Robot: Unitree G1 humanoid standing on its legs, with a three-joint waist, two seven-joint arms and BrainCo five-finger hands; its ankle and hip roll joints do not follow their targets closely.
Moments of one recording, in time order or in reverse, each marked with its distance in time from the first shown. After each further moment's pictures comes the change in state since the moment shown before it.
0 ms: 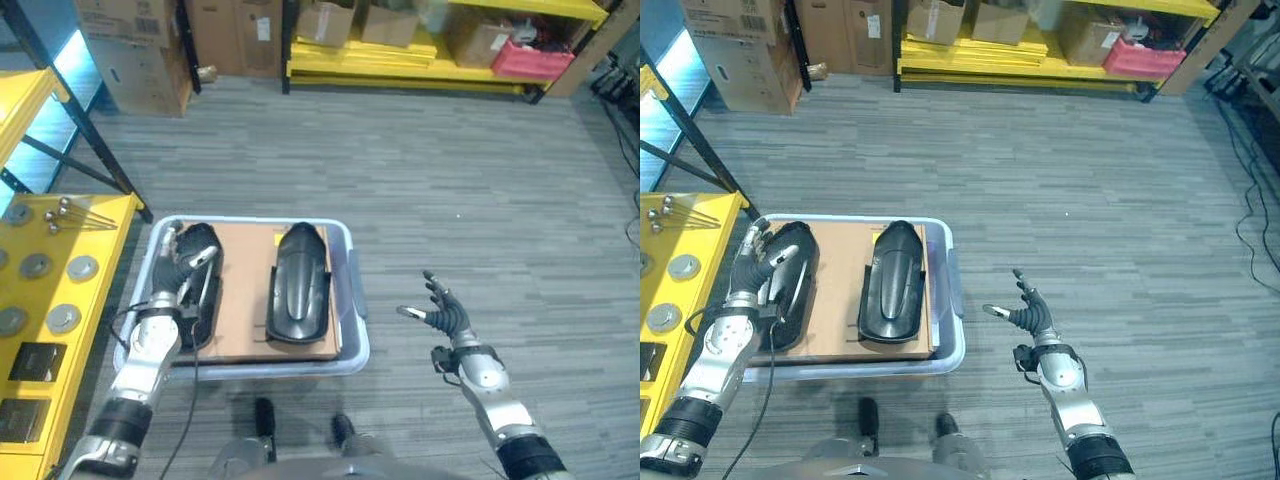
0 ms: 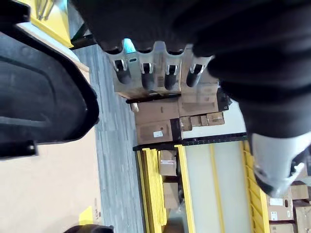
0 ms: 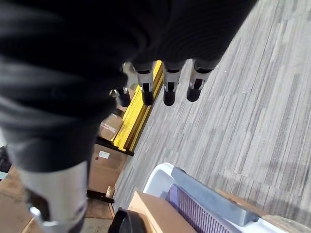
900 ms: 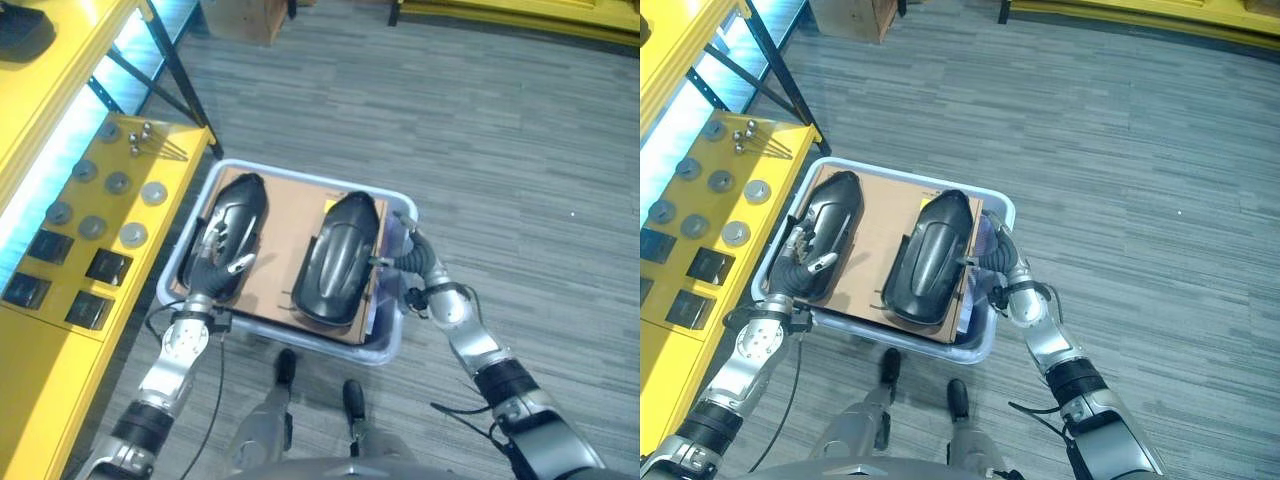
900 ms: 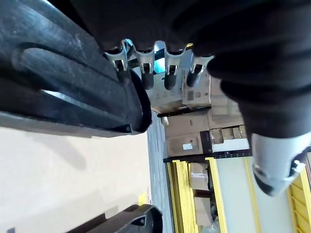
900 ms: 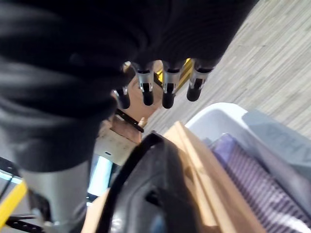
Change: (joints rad) left arm -0.020 -0.042 -0.175 -0.081 0.017 -0.002 0.003; right arm -0.390 -0.024 0.204 0.181 -0.259 0.071 -0.171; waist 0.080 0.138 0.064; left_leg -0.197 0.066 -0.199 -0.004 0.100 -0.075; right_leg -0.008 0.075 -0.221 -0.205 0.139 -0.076
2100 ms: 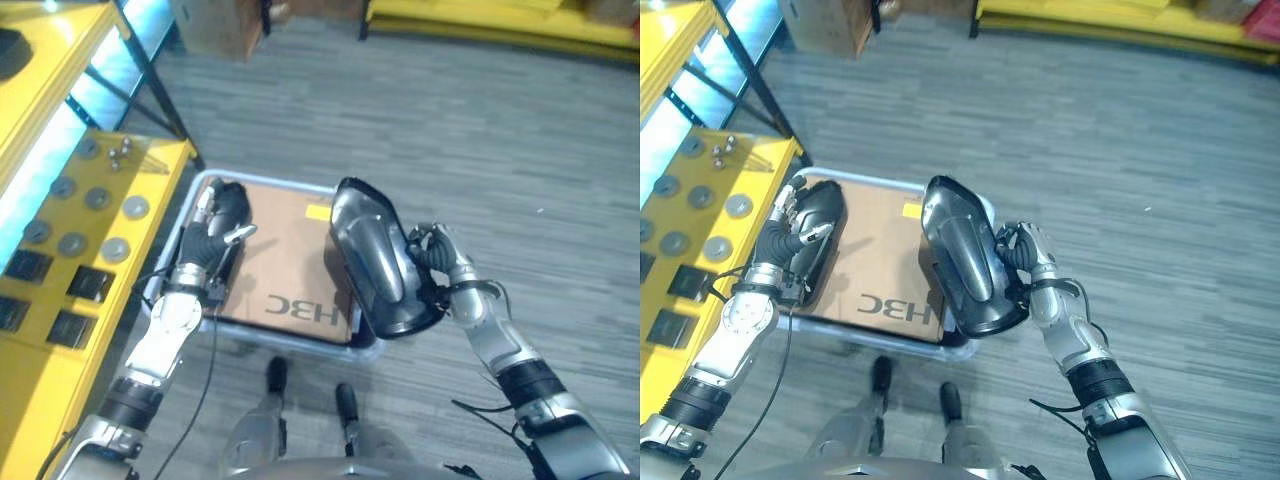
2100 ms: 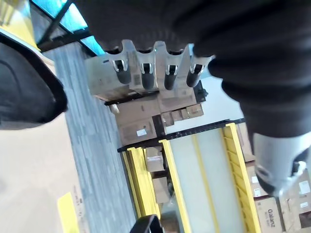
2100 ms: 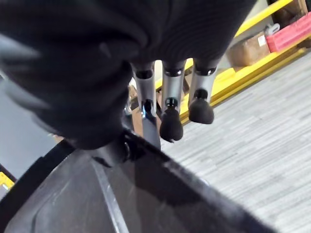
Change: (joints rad) left arm -0.084 0.066 0.041 -0.139 0.071 0.001 -0.012; right arm 0.064 -0.117 -0.082 -0.221 -0.188 0.050 0.012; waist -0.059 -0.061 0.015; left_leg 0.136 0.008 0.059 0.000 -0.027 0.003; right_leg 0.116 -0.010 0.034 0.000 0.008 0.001
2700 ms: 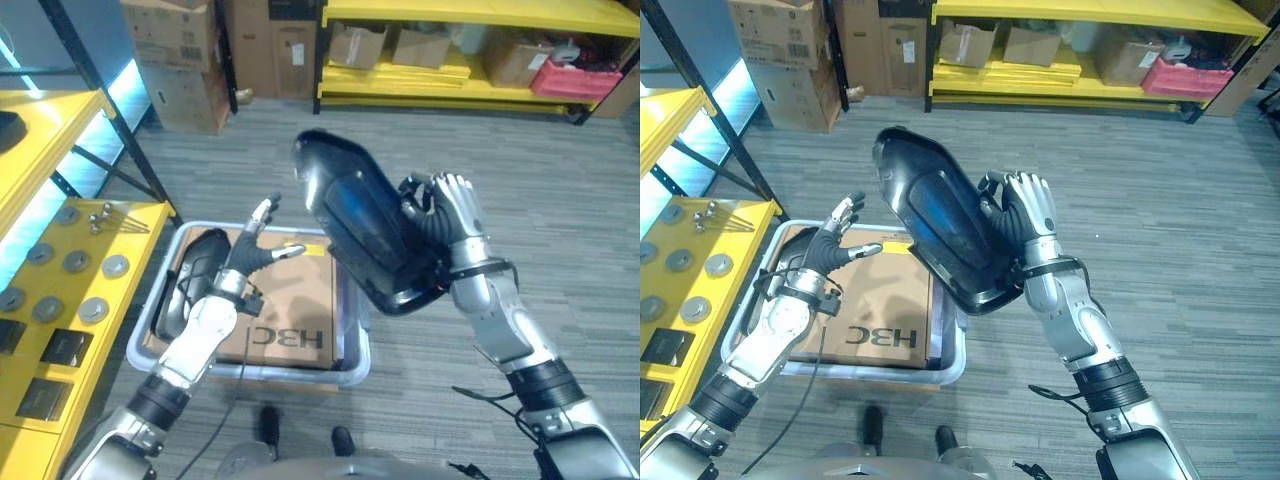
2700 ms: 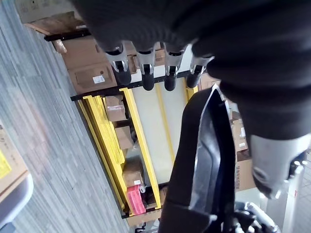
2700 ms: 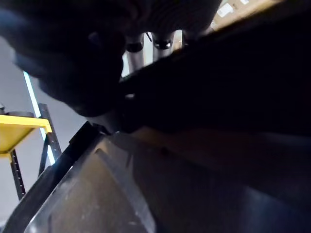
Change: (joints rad) left arm -0.045 -0.081 -0.189 0.039 0.027 0.022 -0.060; right arm -0.005 -0.032 -0.001 -0.336 -0.209 -0.087 -0.124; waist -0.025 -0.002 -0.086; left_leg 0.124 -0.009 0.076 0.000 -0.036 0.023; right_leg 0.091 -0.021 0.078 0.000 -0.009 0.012
